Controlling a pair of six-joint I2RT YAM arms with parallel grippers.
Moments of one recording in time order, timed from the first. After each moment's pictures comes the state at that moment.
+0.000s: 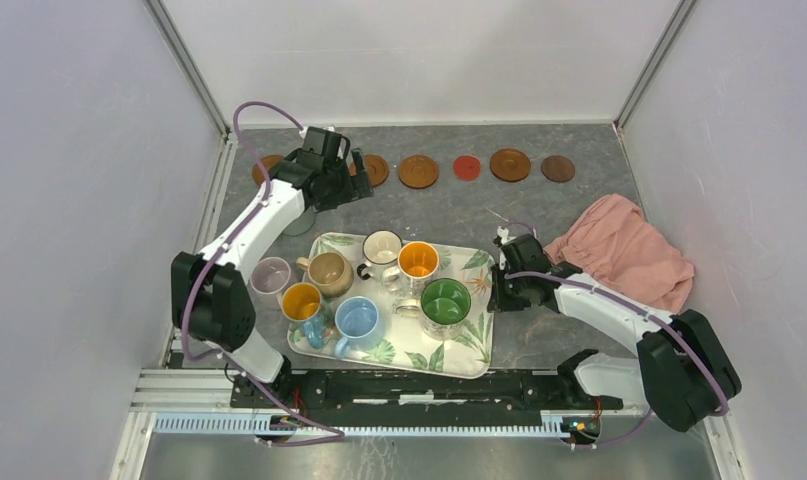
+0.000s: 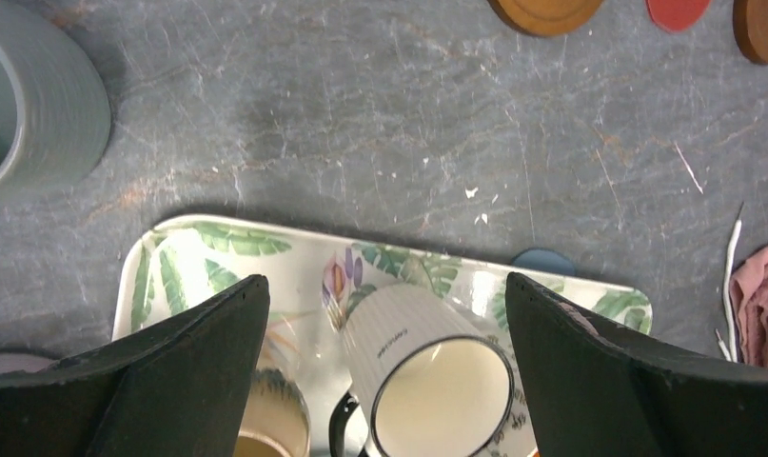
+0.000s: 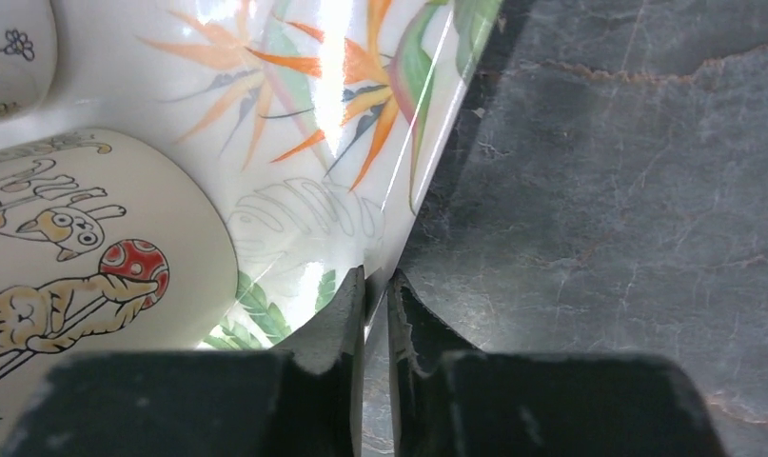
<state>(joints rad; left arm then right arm) -0.33 1.63 1.40 -0.64 -0.05 -0.54 0.52 1.22 0.55 -0.42 -0.13 0.41</state>
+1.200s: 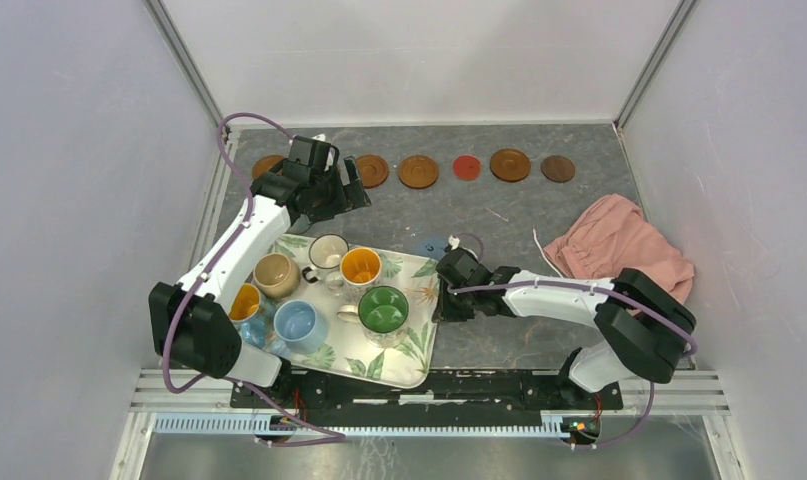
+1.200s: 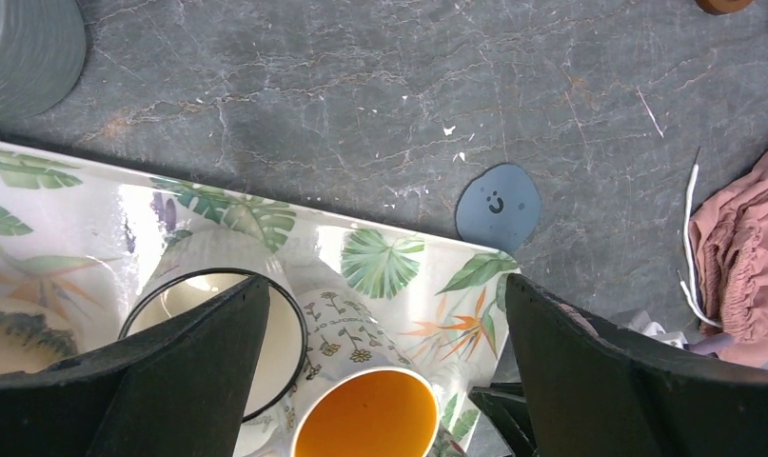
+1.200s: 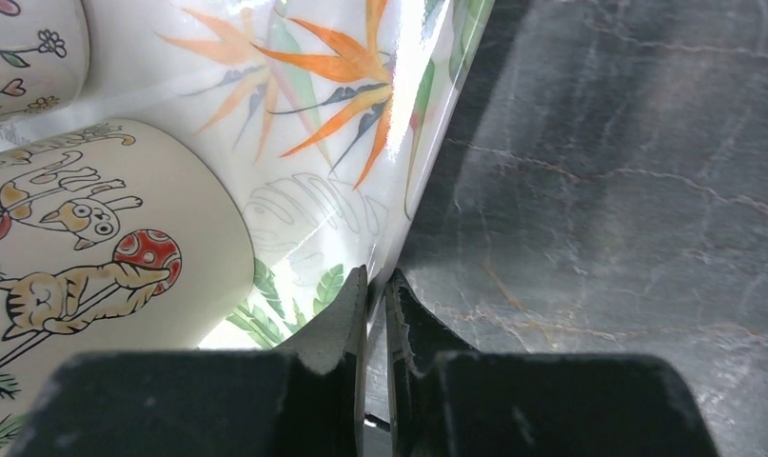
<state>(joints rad) -0.34 1.45 1.31 -0.72 0.03 -0.57 0.92 1.47 0.69 -0.24 -0.03 0.92</state>
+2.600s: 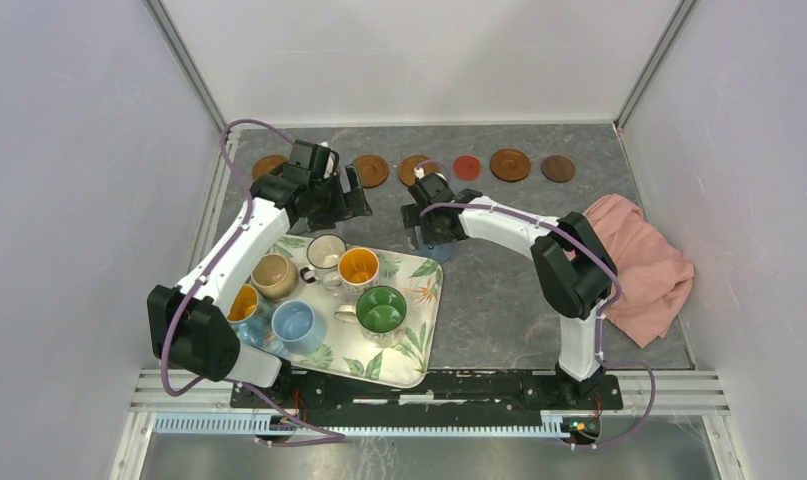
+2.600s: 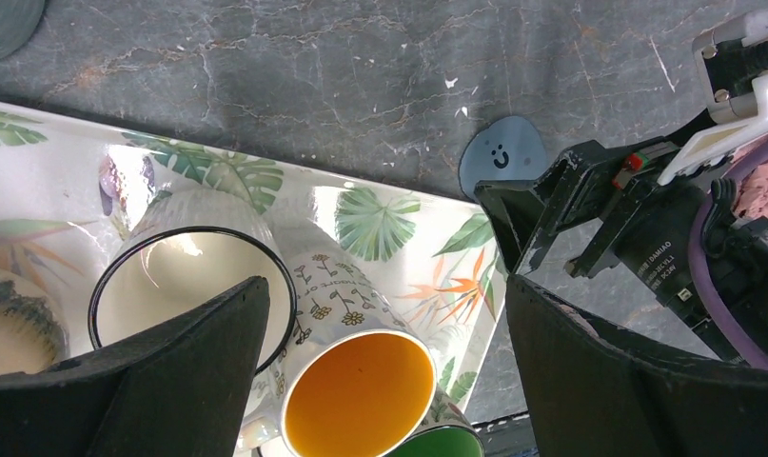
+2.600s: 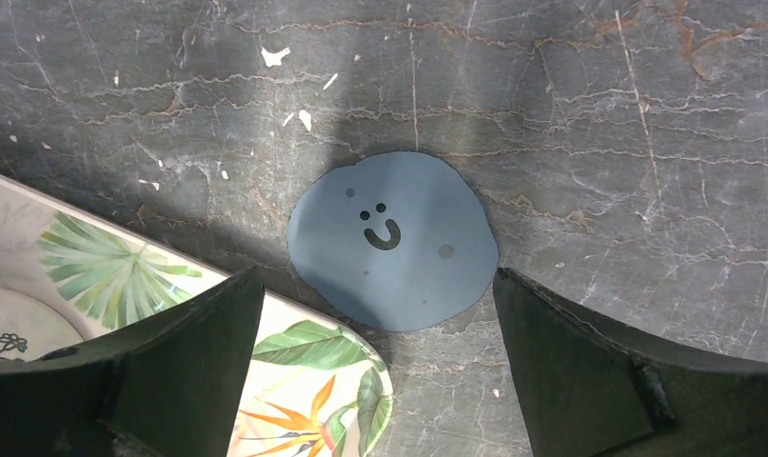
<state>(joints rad) -0.35 1.44 1.30 -0.78 0.08 -0.56 0.71 1.95 1.41 -0.53 0.19 0.42</state>
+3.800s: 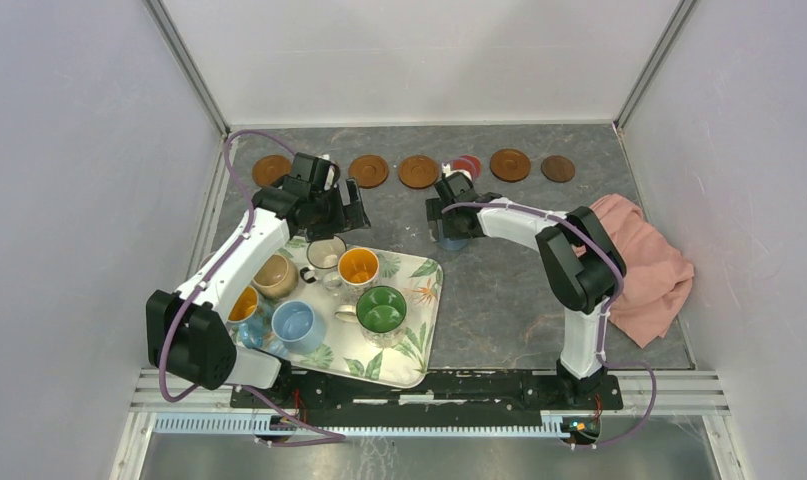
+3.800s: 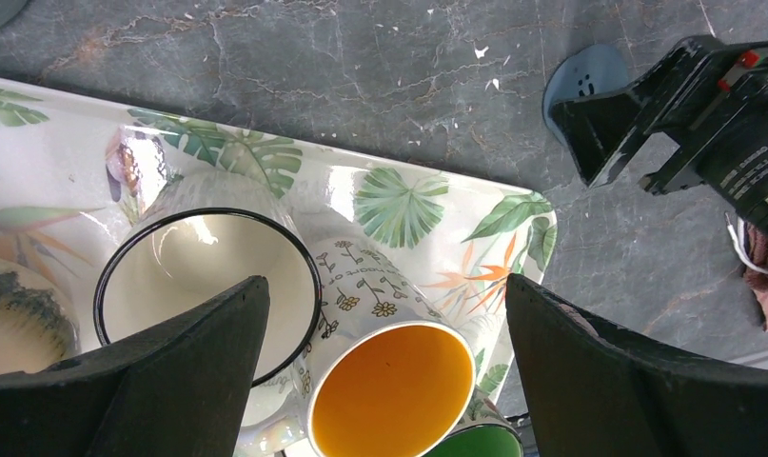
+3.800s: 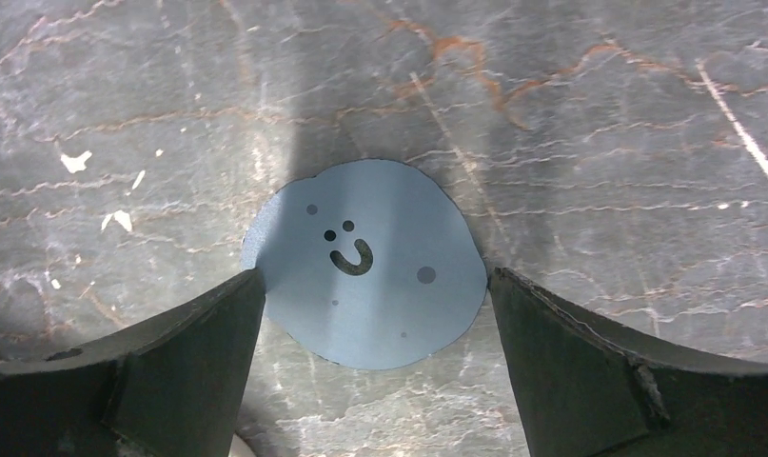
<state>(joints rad) -0.35 1.40 1.19 -0.73 0.08 -0.53 0.59 1.95 1.26 -0.33 0.23 0.39</state>
